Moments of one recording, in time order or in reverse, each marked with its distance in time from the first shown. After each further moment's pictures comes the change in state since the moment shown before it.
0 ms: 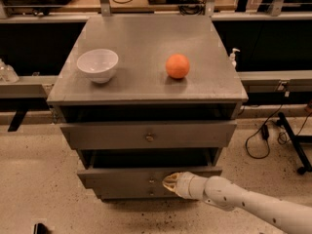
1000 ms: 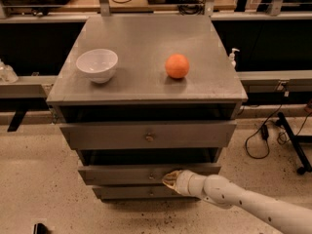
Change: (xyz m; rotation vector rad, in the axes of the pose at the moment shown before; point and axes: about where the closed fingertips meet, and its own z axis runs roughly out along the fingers) arm 0.009 -0.013 0.014 0.025 -0.015 0.001
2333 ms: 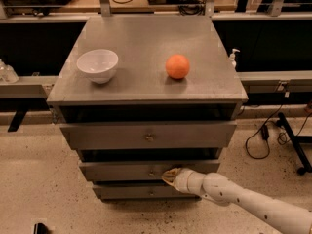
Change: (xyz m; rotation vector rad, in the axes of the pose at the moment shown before) arm 0.005 -0.010 0.013 0.017 -0.014 0.001
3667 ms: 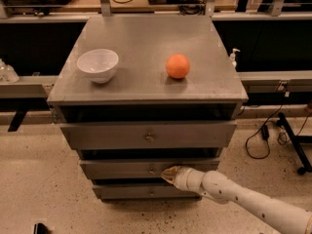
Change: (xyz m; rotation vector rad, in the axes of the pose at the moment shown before) arm 0.002 -0.007 0.010 0.011 -0.014 -0.002
